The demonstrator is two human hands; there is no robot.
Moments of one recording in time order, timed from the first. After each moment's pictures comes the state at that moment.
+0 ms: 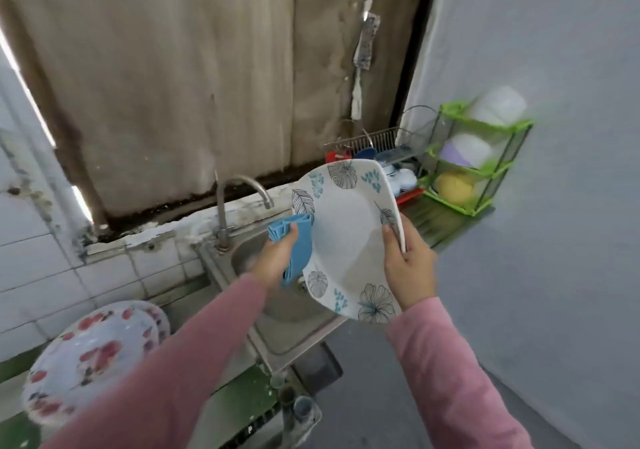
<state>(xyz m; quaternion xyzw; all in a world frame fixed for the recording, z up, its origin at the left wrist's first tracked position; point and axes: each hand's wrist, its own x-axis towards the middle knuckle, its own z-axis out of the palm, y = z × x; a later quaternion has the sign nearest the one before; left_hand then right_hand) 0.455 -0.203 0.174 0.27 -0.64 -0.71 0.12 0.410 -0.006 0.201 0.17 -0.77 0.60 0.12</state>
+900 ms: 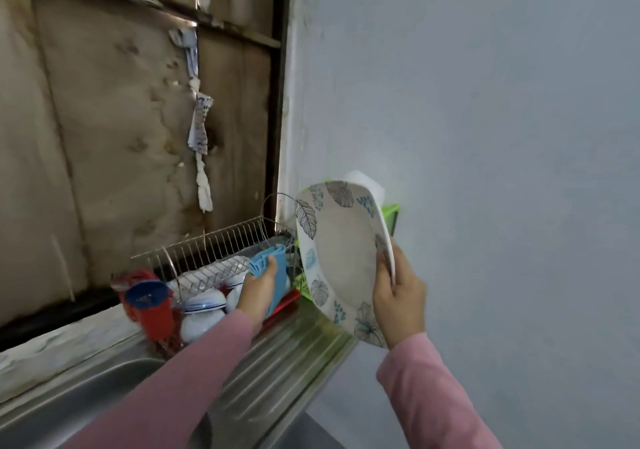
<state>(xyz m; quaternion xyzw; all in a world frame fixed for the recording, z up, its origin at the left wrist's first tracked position) 0.019 0.010 0.224 0.18 -0.65 -0.72 0.16 0.030 0.214 0.251 0.15 -0.74 0.56 0.34</state>
